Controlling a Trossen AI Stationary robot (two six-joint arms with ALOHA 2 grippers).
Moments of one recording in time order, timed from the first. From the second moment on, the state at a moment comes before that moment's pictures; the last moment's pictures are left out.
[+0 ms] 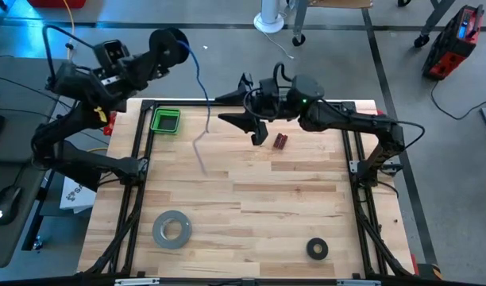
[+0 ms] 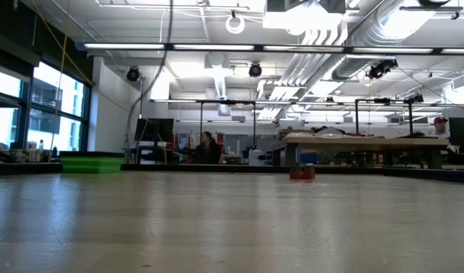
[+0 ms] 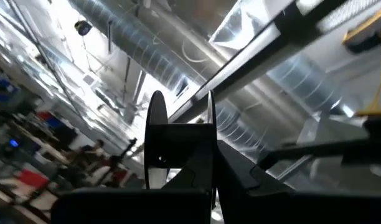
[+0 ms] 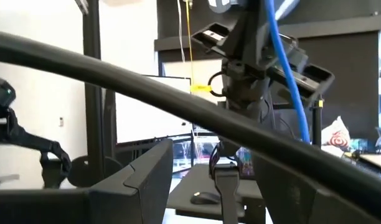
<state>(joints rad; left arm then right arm) 0.22 1.07 1.48 0.33 0.05 -0.84 -0.13 1.72 1.76 0.33 -0.35 0.14</state>
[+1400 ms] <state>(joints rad) 0.21 1.10 1.48 0.42 0.02 -0.94 -0.13 1.74 1.76 0.27 -0.14 0.05</state>
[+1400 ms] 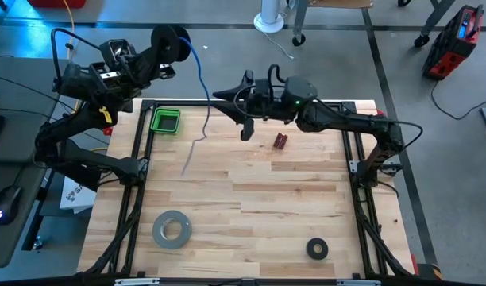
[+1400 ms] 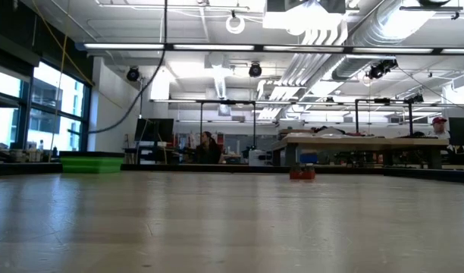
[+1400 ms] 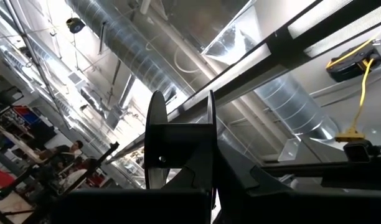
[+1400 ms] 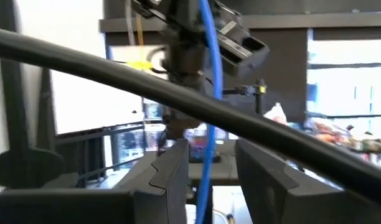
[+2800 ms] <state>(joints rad) 0.21 1.10 1.48 0.42 0.02 -0.92 -0.12 1.75 1.76 0.30 -0.12 0.05</state>
